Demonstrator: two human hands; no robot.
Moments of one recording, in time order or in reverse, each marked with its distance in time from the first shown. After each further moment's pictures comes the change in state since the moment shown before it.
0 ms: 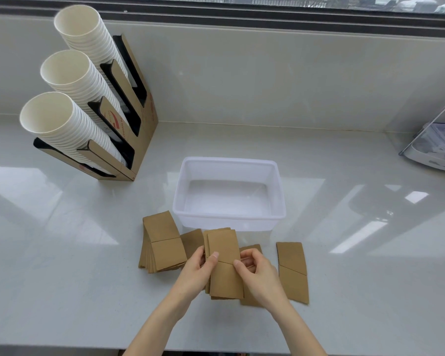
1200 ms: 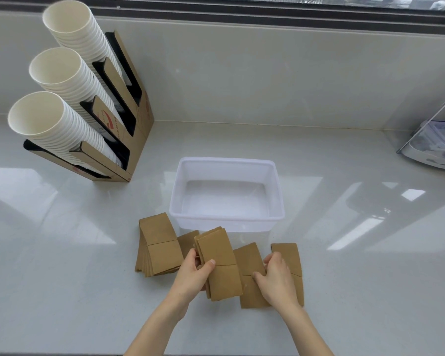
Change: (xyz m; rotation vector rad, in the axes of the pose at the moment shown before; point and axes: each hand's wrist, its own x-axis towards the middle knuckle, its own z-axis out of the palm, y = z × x) left_hand 0.011 -0.005 -0.002 -0.054 0.053 0.001; right_hand 0.020 0.033 -0.011 -0.468 0.169 0.146
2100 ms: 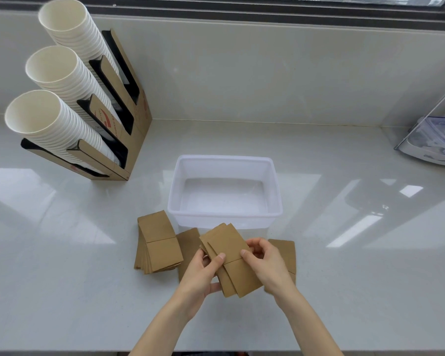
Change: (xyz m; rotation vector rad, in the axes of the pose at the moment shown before) left_hand 0.000 -0.010 0.013 -0.260 -0.138 -0.041; right_hand -0.015 -0.030 -0.025 0.667 -0.184 -0.056
